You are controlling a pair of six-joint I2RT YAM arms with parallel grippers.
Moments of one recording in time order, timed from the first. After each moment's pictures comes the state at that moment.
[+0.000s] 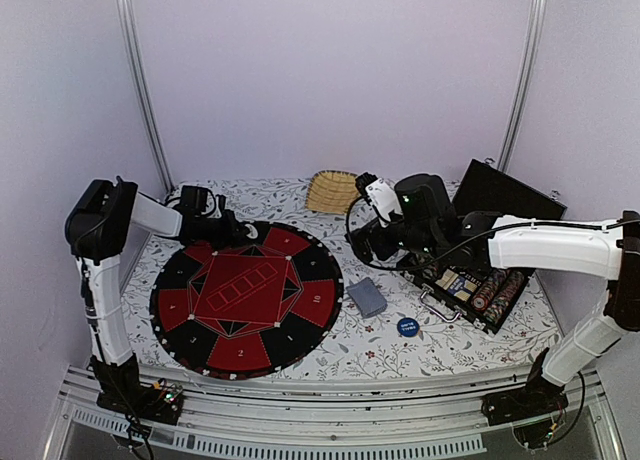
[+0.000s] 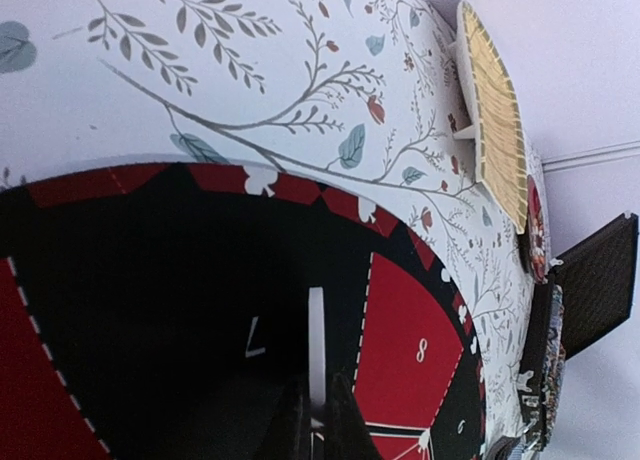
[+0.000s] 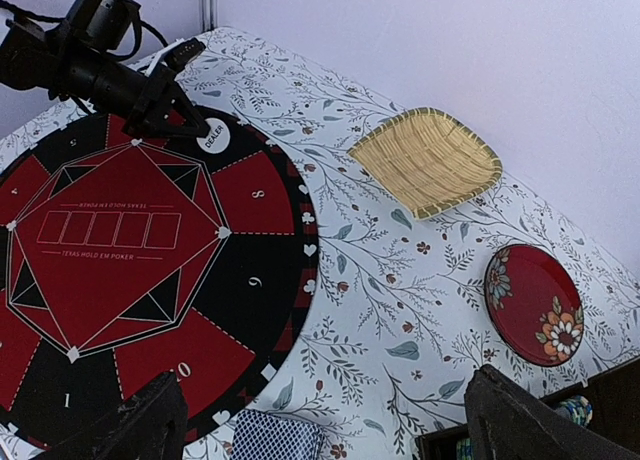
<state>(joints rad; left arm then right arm) -0.17 2.11 1.18 0.23 0.49 -0.65 0.90 1.52 1.09 -0.06 0.27 -0.01</state>
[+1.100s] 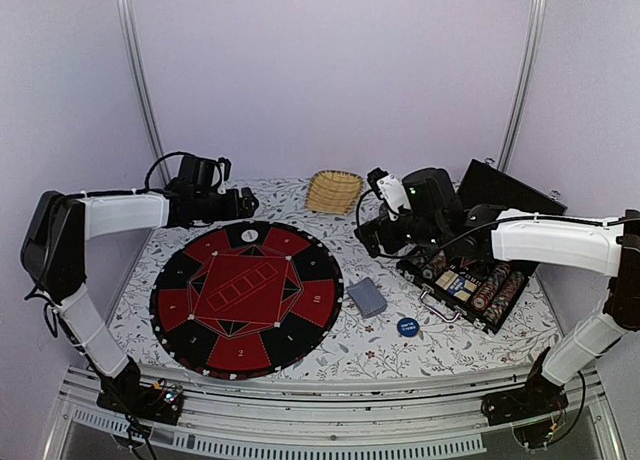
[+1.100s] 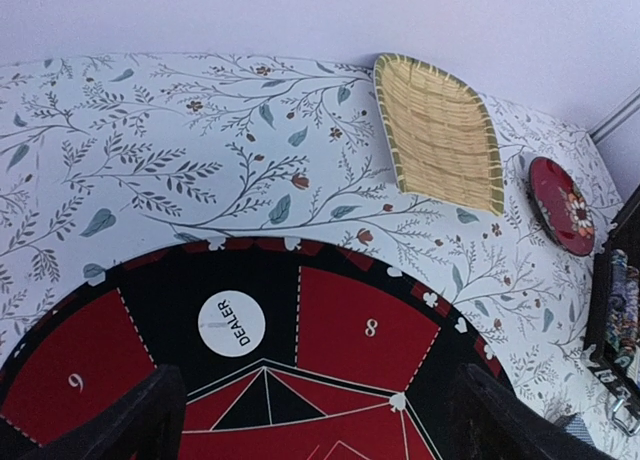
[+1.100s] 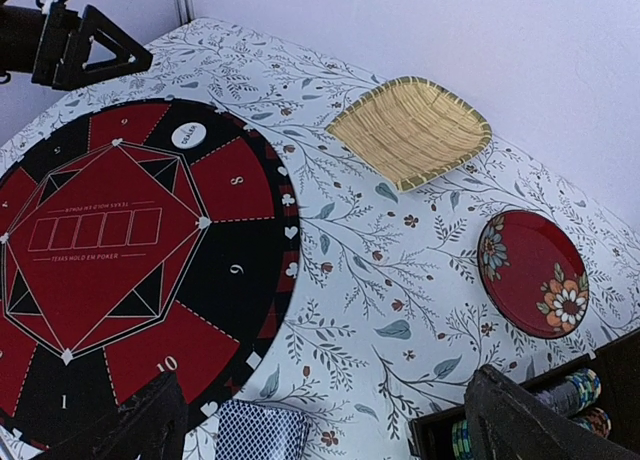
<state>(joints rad) -0.36 1.71 1.14 -0.03 0.02 -0.35 0.83 1.52 1.10 -0.11 0.22 0.05</state>
